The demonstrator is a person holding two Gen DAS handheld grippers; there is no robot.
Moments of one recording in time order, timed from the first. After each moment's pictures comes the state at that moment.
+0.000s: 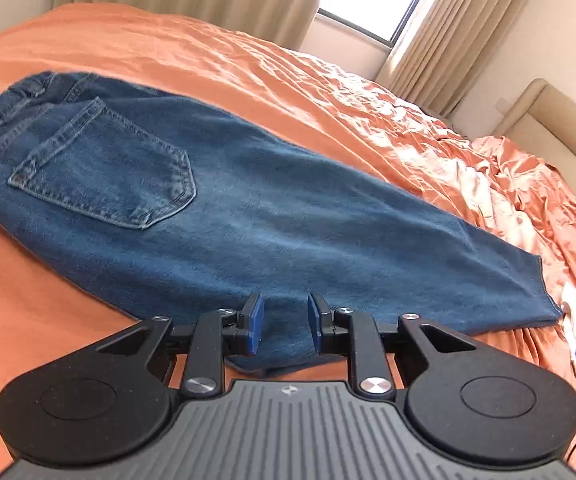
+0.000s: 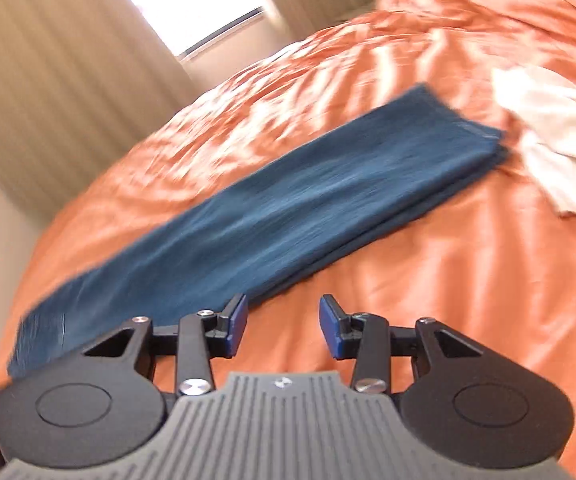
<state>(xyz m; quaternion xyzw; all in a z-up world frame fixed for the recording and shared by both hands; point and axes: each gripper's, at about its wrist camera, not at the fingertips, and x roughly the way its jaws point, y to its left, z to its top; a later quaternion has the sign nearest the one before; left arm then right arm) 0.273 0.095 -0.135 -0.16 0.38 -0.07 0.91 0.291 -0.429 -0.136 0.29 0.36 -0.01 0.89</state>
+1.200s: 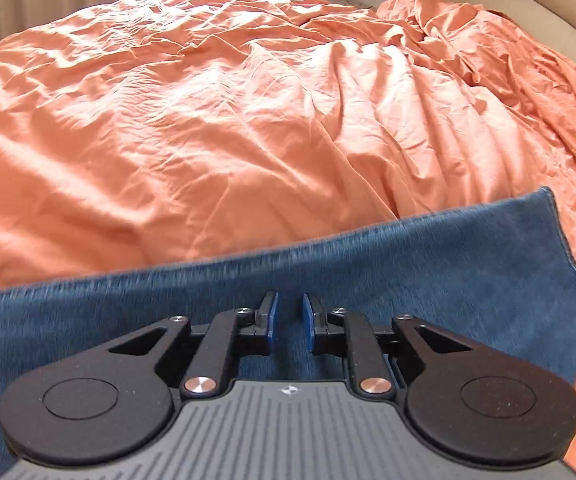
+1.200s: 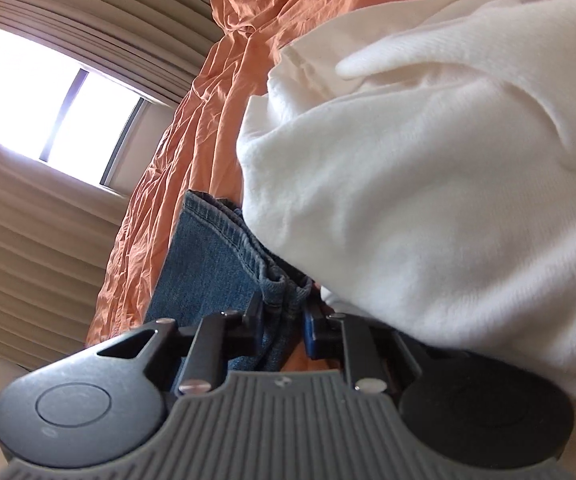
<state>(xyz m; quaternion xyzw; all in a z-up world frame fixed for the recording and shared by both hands) 0.521 -0.203 -0.189 0.01 0.46 -0.19 0.87 0.413 -0.642 -0.259 0.48 0.32 -0.05 0.82</state>
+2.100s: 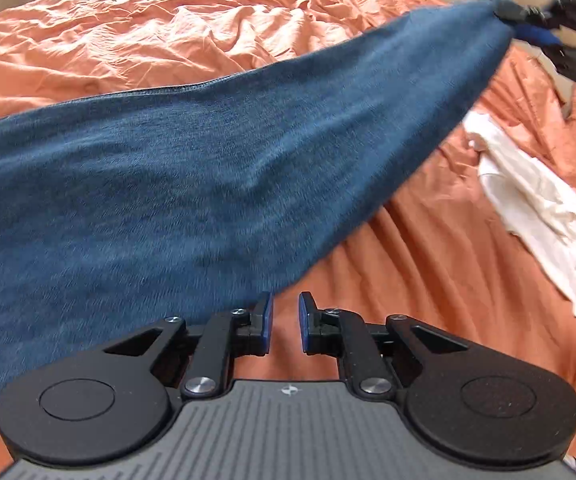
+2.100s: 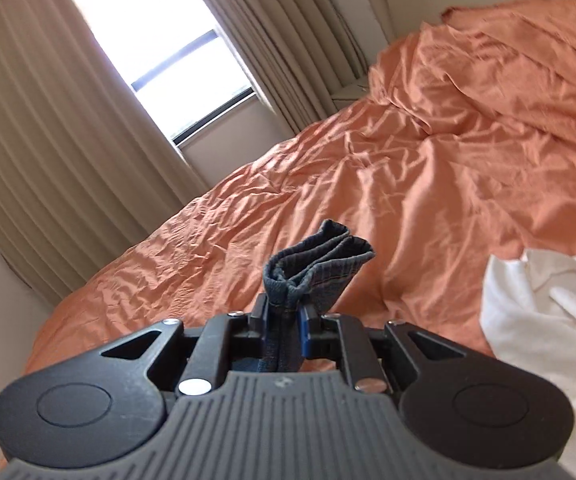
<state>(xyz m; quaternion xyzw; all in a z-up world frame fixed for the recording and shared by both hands) 0.340 -0.188 -0.166 -0.01 0.47 -0.28 0.84 0.426 -0.509 -0.048 0.24 0.26 0.03 0.93</state>
